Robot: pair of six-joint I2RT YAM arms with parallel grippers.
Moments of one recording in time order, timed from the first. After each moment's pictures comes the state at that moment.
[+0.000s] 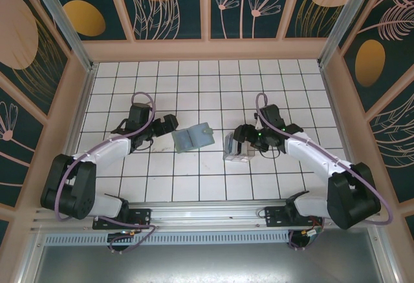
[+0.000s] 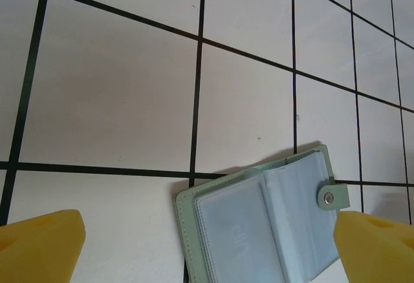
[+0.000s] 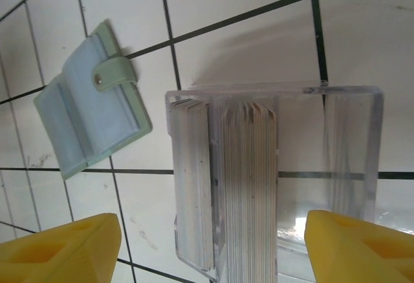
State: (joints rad) left arm -0.30 1.40 0.68 -0.06 0.20 -0.63; right arm 0.44 1.29 0.77 -0.50 -0.28 0.71
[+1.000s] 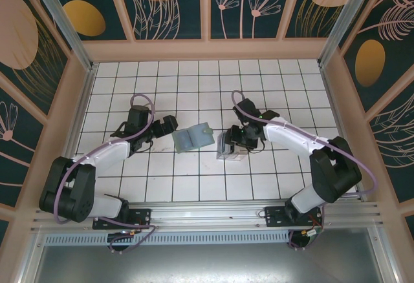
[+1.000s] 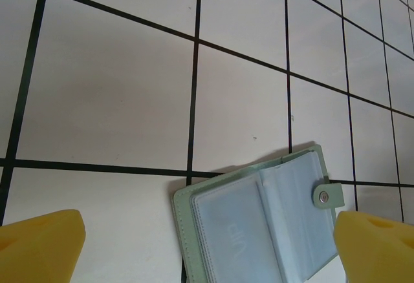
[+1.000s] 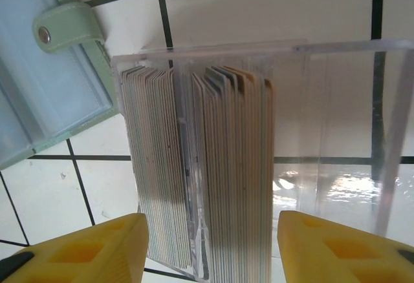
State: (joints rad) left arm -0.30 1.38 0.64 -0.01 0.20 -0.64; right arm 0.61 1.53 0.99 -0.69 -0.16 0.73
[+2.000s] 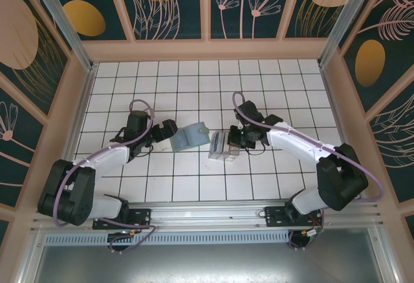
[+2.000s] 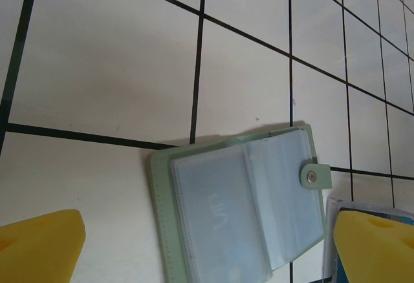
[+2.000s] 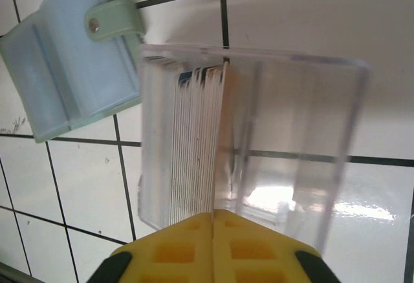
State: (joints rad) left arm -0.30 1.35 0.56 0.05 0.24 -0.69; right arm 0.63 1.45 0.94 -0.60 -0.21 0.73
